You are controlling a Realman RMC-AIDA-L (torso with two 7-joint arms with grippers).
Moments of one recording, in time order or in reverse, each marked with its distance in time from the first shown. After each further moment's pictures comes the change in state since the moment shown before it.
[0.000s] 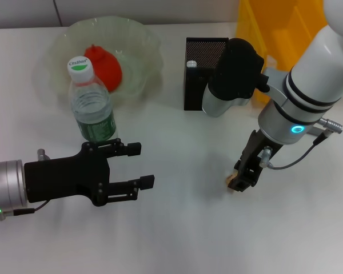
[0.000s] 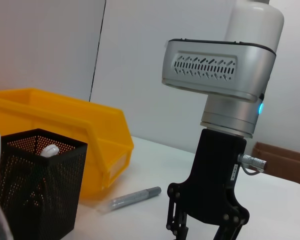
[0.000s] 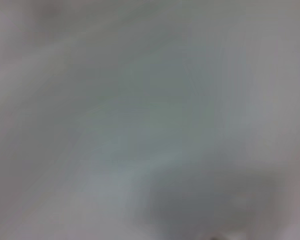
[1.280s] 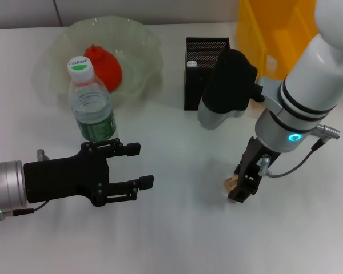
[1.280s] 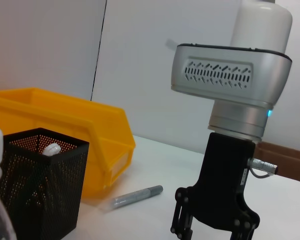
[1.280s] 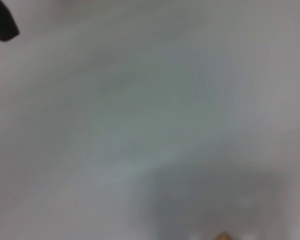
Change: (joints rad) left arm 0.002 0.000 0.000 0.000 0.000 -0.004 0.008; right arm -0.007 0.001 -0.064 -0.025 0.004 -0.007 0.014
